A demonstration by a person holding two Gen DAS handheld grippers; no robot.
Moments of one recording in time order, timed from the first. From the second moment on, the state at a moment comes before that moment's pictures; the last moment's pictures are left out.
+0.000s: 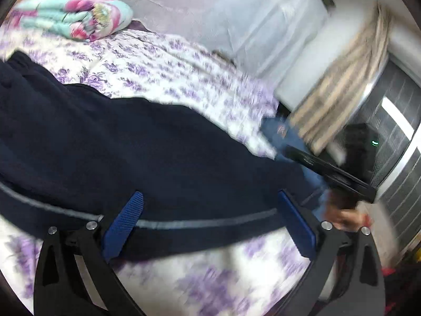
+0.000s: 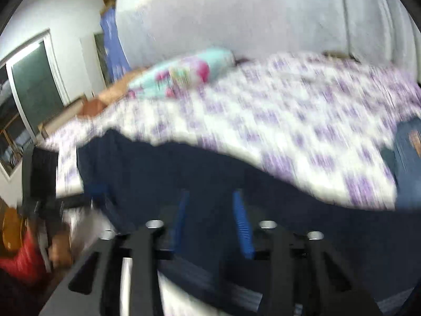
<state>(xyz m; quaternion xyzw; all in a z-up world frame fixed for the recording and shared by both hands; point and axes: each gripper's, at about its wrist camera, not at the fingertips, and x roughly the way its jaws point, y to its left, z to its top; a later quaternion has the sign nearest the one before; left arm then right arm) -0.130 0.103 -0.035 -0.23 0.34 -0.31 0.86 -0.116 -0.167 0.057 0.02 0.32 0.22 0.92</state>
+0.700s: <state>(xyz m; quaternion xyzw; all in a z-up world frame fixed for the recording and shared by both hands) -0.115 0.087 -0.053 -0.18 0.35 -0.28 0.87 -0.042 -0.096 -0.018 0.03 0.45 0.29 0.84</state>
